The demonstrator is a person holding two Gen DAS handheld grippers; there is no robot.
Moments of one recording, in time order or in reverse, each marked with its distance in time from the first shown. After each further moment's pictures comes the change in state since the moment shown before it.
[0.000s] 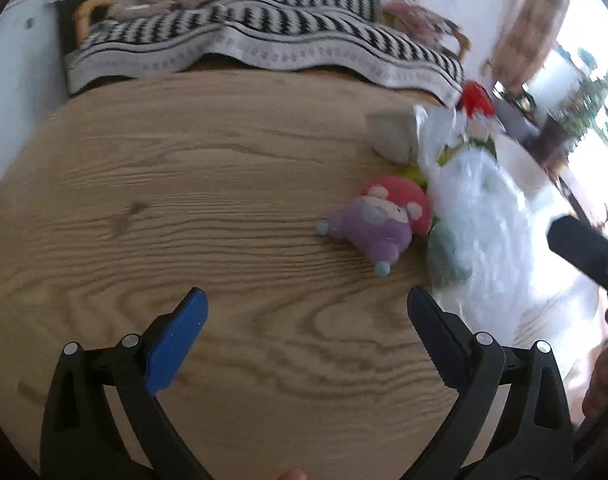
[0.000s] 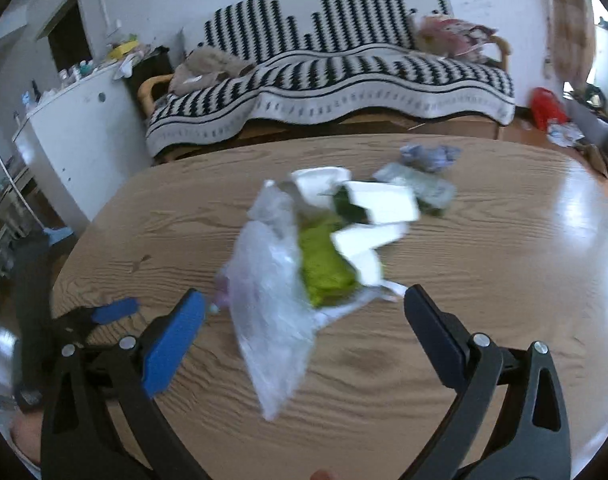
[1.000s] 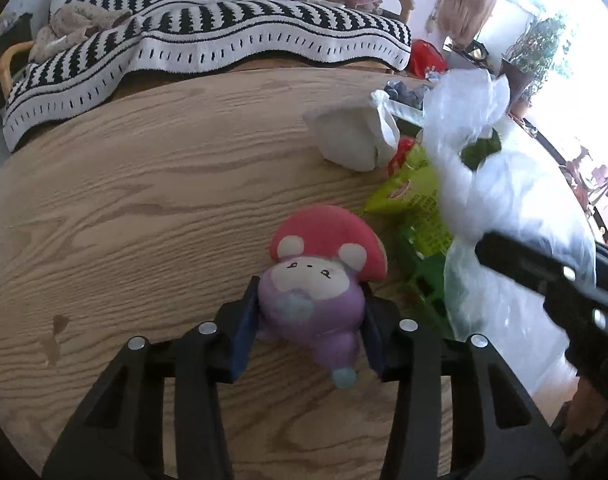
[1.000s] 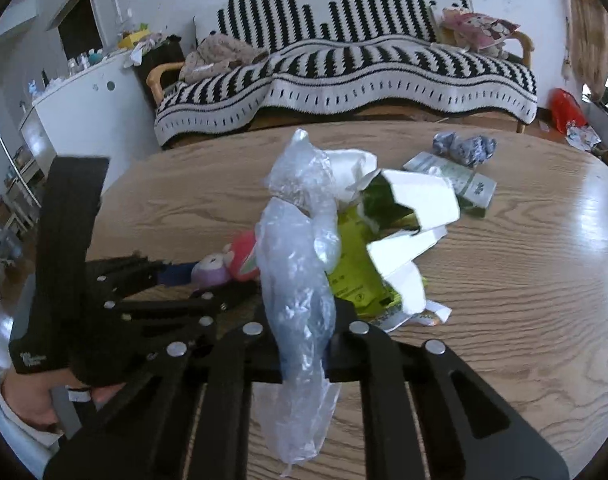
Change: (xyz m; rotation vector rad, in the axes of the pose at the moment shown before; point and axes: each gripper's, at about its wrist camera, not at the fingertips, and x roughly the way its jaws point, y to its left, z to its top) left arm 0.051 -0.026 0.046 0.191 0.039 -0.099; right arm 0.055 -0.001 0.000 -0.022 0.005 0.037
